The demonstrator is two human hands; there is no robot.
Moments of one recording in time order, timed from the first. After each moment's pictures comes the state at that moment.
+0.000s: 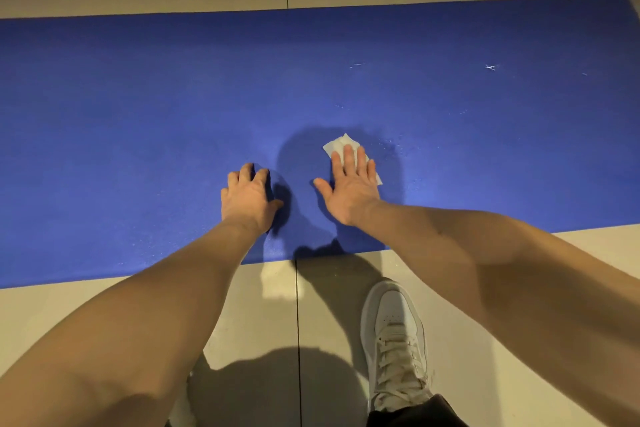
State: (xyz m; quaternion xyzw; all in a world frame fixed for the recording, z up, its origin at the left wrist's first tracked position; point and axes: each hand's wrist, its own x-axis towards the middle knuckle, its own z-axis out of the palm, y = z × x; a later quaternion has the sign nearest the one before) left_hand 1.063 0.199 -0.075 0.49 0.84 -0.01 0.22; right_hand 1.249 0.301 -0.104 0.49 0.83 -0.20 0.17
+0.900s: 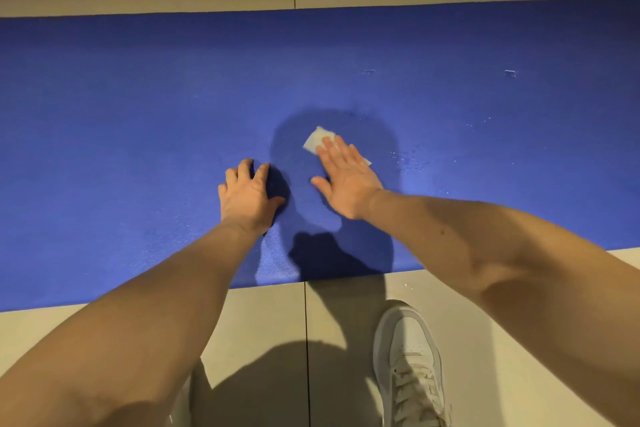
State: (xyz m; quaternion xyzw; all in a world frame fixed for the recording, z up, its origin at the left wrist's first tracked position) left_hand 1.034 0.229 -0.086 0.50 0.84 0.01 0.20; right_hand 1.220 0.353 -0.118 0.37 0.91 -0.17 0.13
